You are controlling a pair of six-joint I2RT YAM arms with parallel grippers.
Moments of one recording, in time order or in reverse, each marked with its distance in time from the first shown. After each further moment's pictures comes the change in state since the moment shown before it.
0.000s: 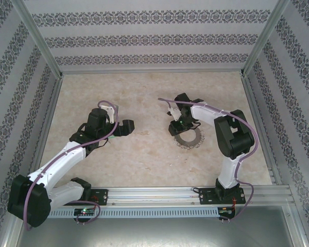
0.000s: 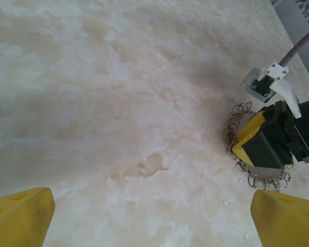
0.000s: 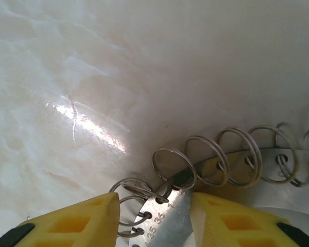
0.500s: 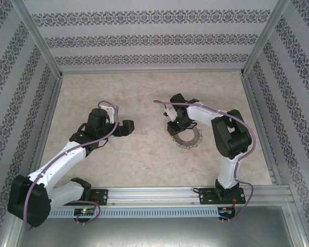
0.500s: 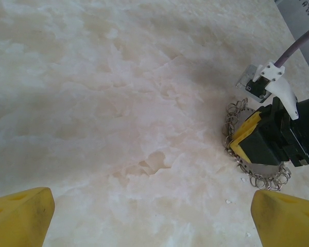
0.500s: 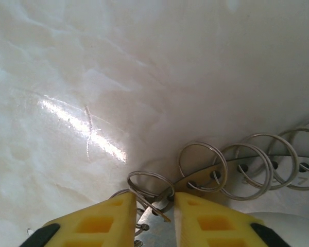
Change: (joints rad) left arm 0.000 0.000 0.000 -0.011 -0.004 0.003; right arm 0.046 0.016 0.024 -0.001 0.056 -0.015
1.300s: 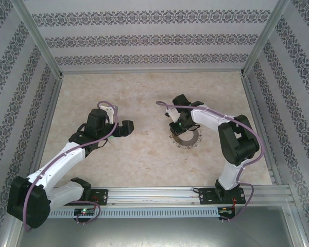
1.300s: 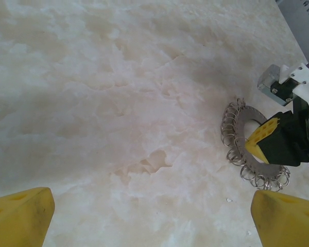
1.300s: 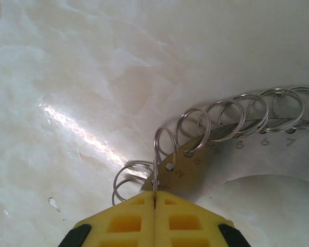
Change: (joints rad) left arm 0.000 -0.018 0.000 -0.014 -0.007 0.004; right arm 0.002 -0.113 -0.082 0.027 -0.024 -0.005
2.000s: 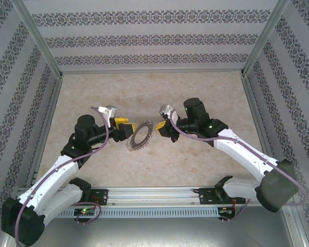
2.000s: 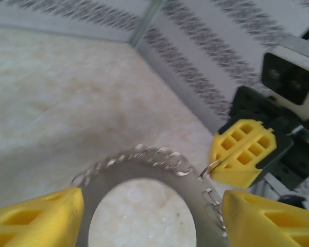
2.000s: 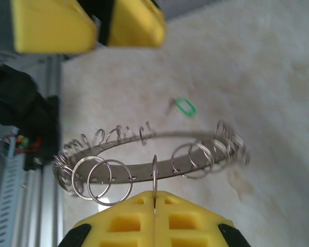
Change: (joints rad) left arm -0.011 -0.226 -0.110 0.325 0.393 -0.043; right arm 0.143 -0.593 -0.257 0.443 -0.491 -0.077
